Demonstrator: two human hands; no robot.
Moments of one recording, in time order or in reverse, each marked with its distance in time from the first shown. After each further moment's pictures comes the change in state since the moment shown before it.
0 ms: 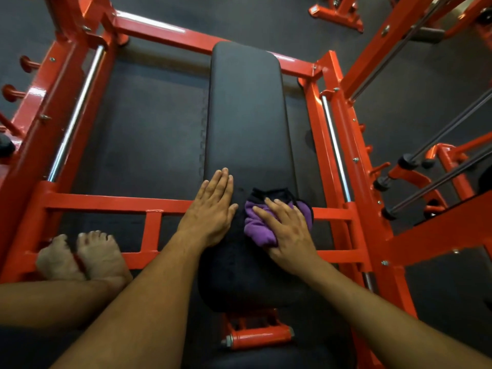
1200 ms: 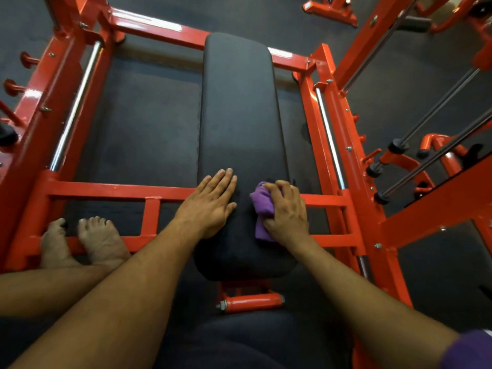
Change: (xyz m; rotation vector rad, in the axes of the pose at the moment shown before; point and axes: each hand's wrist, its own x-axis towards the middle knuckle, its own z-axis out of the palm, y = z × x) left_hand -0.033 0.027 -0.009 0.174 -0.113 0.067; right_hand -0.007 -0.008 -0.016 0.030 -0.001 0.272
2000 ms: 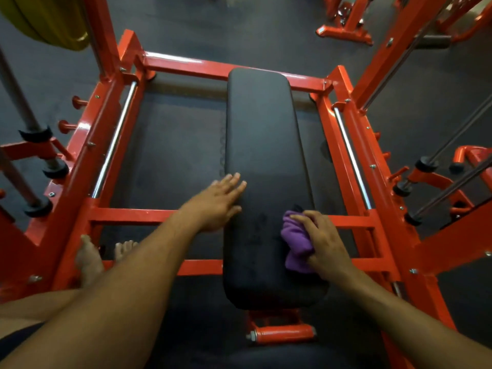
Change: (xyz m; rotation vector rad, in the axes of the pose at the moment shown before) left_hand 0.011 -0.059 -0.059 -0.042 -0.089 0.089; right_hand -0.021 0.013 -0.025 0.119 0.072 -0.173
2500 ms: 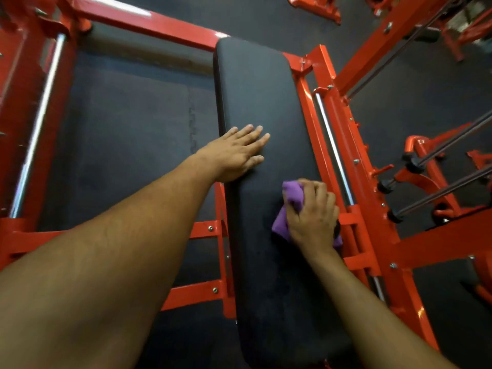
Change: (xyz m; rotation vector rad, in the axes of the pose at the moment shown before) left_hand 0.175 -0.107 -0.032 0.028 0.127 0.239; right_hand 0.154 -0.033 0.073 -0.383 0.317 0.463
